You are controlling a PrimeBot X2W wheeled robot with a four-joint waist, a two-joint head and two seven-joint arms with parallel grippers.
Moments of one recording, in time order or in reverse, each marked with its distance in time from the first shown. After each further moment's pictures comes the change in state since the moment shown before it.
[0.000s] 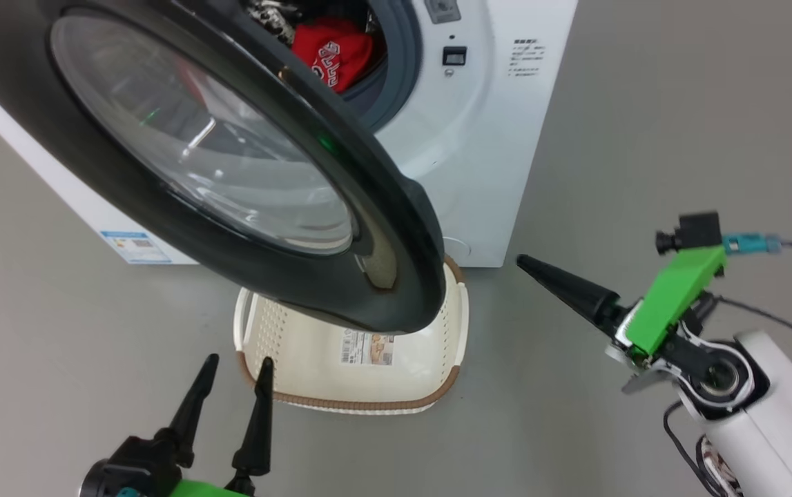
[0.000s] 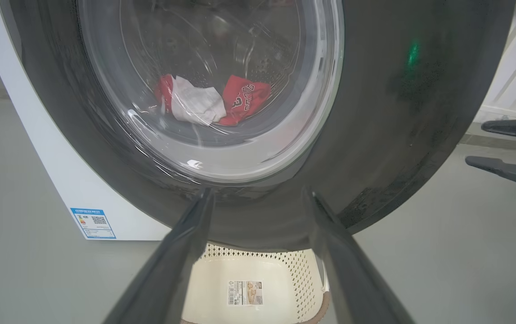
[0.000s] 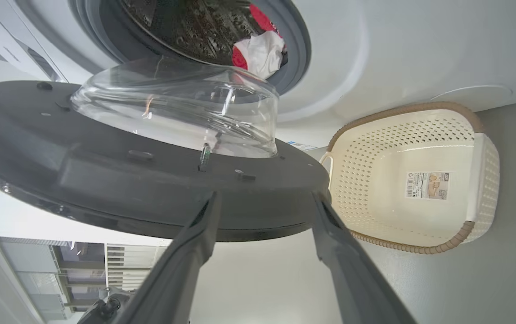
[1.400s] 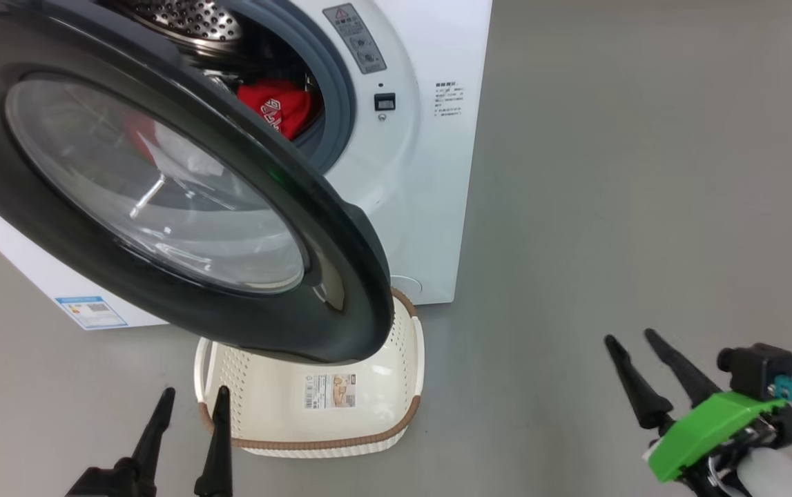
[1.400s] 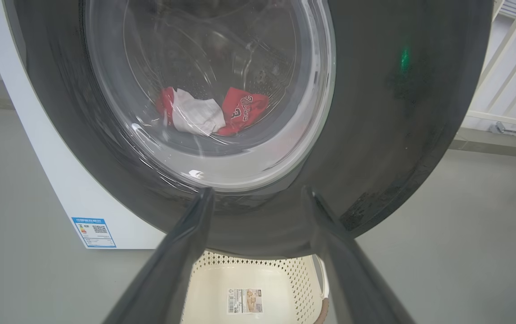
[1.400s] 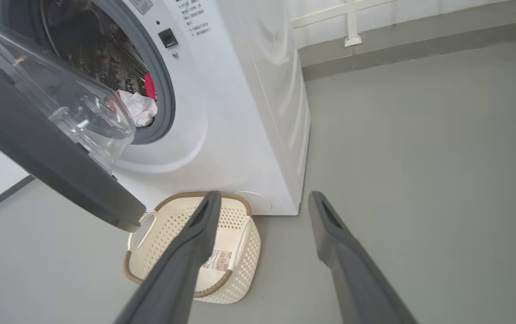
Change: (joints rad) left arm 0.070 0.000 0.107 0.016 0.004 -0.009 0.000; right arm 0.232 -0.107 0.113 0.111 -0.655 0.000 -0.721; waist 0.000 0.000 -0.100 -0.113
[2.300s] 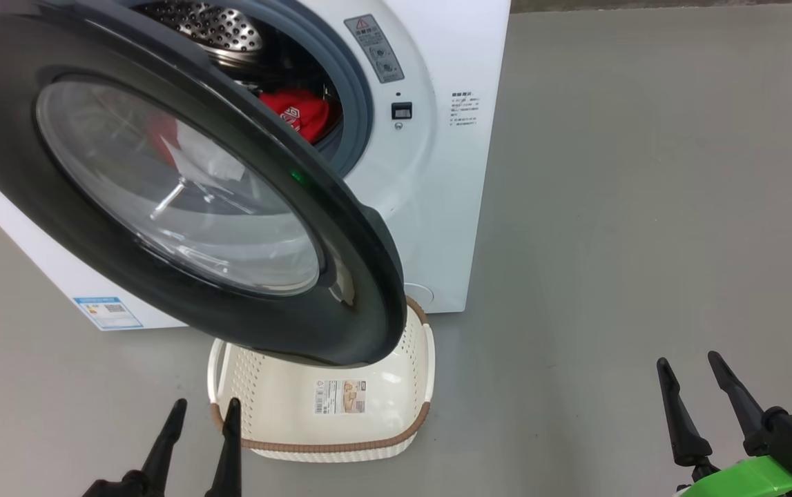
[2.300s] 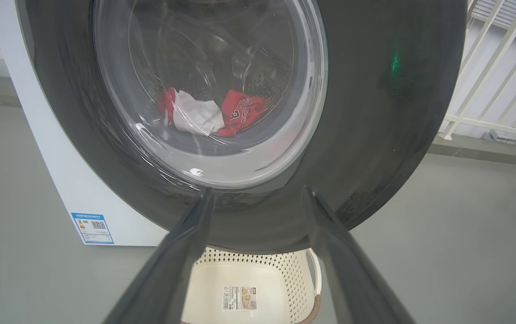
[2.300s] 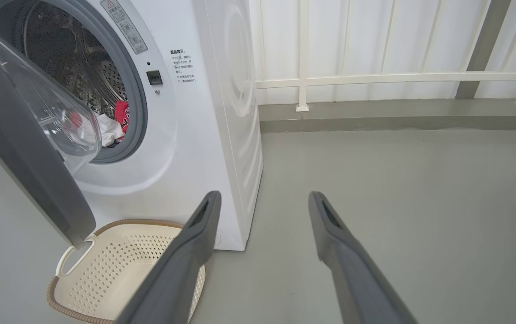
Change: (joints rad) left arm 0.035 0.000 -0.023 -0.026 -0.019 -0.007 0.000; right arm 0.310 0.242 -0.508 -0.277 -0.586 0.001 -0.007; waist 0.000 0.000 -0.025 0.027
